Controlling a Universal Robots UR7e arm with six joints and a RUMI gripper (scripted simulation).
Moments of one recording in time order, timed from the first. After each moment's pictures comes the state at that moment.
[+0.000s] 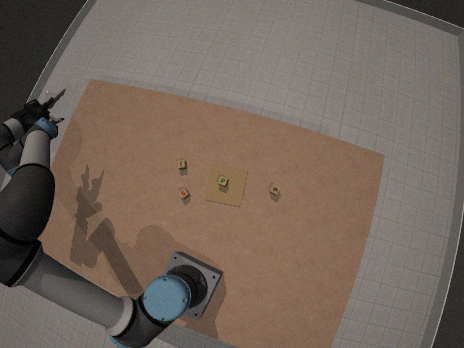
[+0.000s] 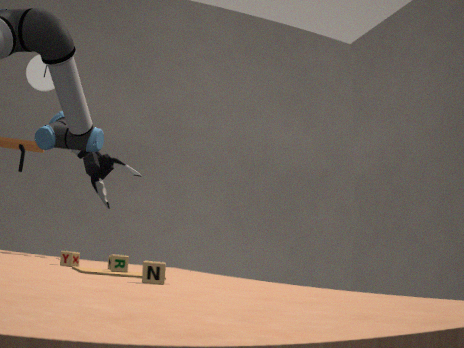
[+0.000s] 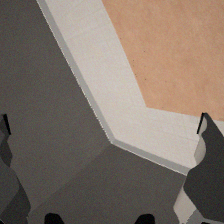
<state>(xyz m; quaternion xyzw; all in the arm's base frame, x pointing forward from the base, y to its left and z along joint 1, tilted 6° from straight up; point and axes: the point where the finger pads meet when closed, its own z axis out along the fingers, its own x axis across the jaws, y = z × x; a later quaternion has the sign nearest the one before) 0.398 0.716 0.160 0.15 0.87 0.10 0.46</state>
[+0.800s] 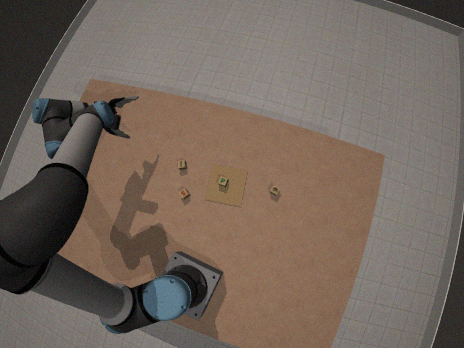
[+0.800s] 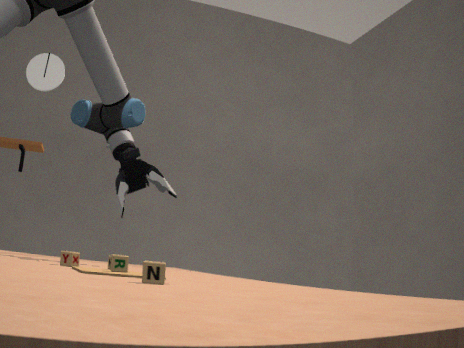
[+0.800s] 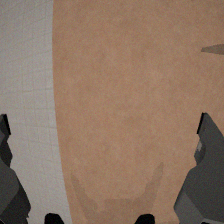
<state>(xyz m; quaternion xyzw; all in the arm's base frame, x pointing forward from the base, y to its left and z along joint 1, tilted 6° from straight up) 0.465 0.416 0.094 0.04 0.95 -0.17 0.27</state>
